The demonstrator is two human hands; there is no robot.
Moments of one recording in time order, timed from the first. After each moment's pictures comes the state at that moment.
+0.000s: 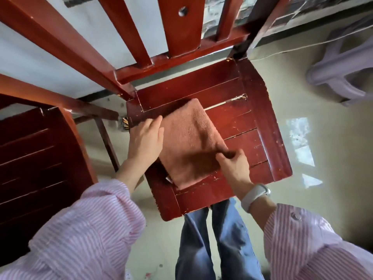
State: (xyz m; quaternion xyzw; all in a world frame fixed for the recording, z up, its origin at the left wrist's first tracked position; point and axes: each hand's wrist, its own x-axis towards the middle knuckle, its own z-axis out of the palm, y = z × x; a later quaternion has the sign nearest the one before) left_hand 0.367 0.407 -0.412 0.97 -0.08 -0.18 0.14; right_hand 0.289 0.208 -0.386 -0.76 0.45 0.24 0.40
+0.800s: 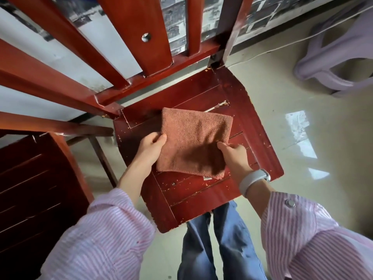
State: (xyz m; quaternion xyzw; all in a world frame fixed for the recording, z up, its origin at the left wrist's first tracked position) left_hand 0.382 0.356 -0.394 0.76 0.25 -0.35 0.48; right_hand 0.318 0.168 -0.408 -0.66 0.52 0.19 0.51
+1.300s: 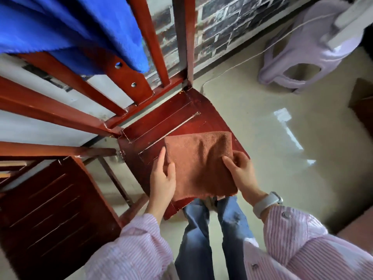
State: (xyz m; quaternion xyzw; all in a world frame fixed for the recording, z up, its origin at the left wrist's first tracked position) left_hand 0.296 0.321 -0.258 0.86 0.07 -0.26 0.43; right_hand 0.236 0.135 -0.271 -0.69 0.46 0.09 0.56
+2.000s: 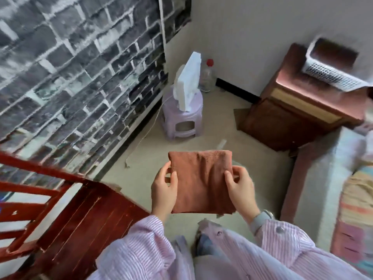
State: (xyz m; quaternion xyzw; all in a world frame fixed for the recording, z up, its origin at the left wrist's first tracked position) left_hand 0.194 -0.070 -0.095 0.85 -0.16 -0.24 0.45; right_hand 0.058 -0.195 -0.082 -0.71 0.55 -0.16 0.42
